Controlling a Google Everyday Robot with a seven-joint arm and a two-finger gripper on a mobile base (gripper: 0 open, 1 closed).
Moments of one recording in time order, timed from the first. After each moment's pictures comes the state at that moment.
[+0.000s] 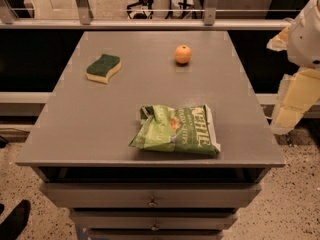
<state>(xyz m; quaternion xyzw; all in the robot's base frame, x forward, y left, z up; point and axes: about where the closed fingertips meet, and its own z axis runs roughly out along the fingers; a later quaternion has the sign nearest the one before) 0.438 -0.217 0.977 -0.60 0.78 -0.03 0.16</state>
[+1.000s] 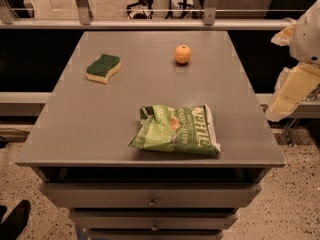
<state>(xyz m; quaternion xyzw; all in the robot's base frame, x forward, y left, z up) 0.474 -0.231 0.968 -0.58 0.79 -0.03 0.21</state>
